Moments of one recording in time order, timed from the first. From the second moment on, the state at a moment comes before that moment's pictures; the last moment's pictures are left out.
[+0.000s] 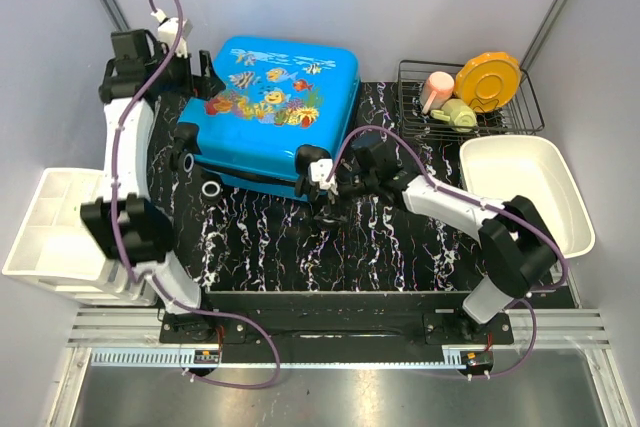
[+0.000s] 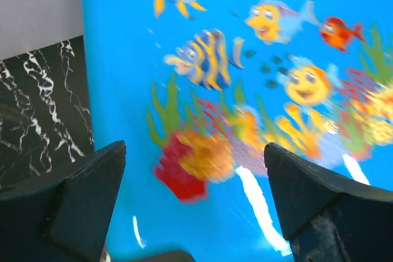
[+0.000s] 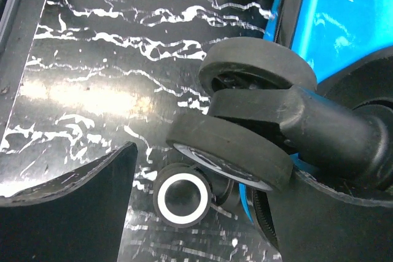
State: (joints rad) left arm 0.14 1.85 1.99 -0.70 0.58 0.17; right arm 0.68 1.60 1.07 -0.08 -0.77 -0.72
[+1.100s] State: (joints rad) left arm 0.04 1.23 1.35 -0.76 0.72 0.25; right arm 0.59 1.62 1.00 0.17 -0.54 -0.24
